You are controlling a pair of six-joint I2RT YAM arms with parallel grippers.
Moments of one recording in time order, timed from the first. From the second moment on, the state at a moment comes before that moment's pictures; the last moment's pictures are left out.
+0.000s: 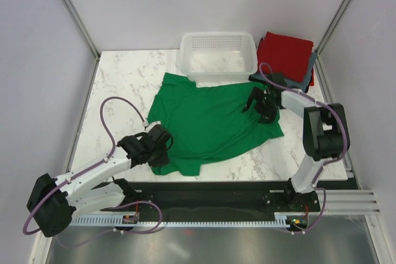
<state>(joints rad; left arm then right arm) -0.79 1.00 0.61 -0.78 -0.16 -0.92 0.11 1.71 1.02 -0.47 -0.26 0.63</state>
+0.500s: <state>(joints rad) -0.70 0.97 0.61 -0.70 -0.14 -0.84 0.13 1.21 0.86 -0.52 0.14 0.62</state>
